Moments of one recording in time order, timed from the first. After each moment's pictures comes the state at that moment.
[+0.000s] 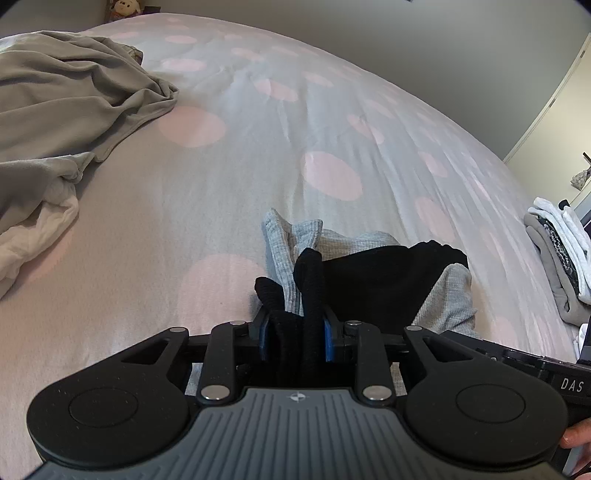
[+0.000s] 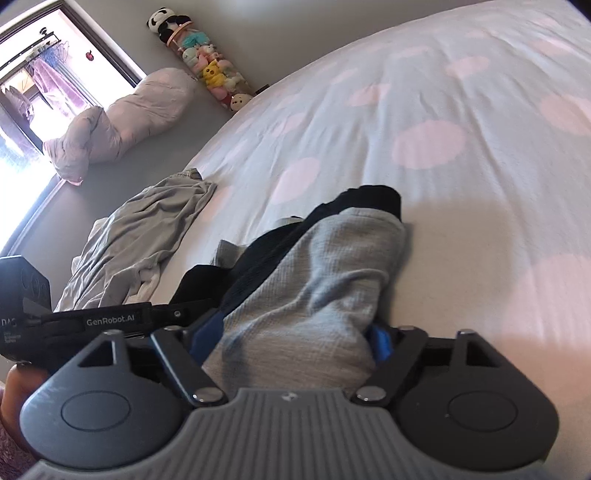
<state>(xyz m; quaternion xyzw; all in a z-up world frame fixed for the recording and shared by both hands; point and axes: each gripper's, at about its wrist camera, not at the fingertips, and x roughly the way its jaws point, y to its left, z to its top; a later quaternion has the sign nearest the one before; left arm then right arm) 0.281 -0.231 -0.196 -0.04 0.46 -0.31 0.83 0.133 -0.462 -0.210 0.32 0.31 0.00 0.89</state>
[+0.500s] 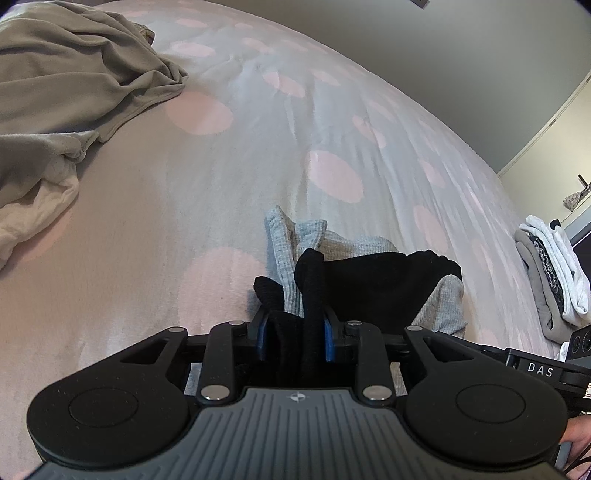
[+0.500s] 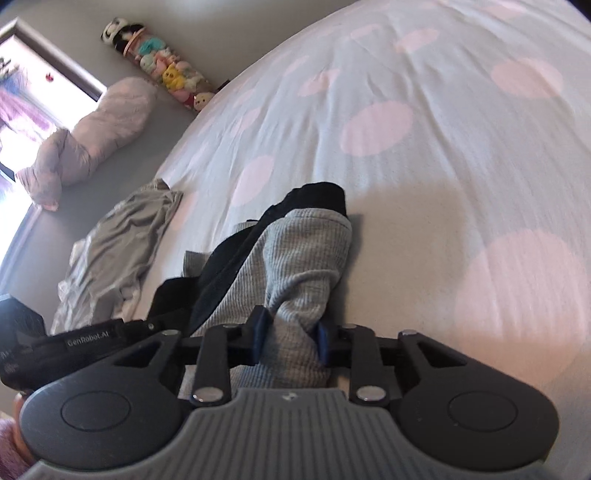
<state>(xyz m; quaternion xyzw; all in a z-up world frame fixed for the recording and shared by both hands) 0.290 -0.224 -0.199 -0.07 0.48 -0.32 0.81 0.130 -0.481 -0.211 0.36 0.34 -0.04 0.87</state>
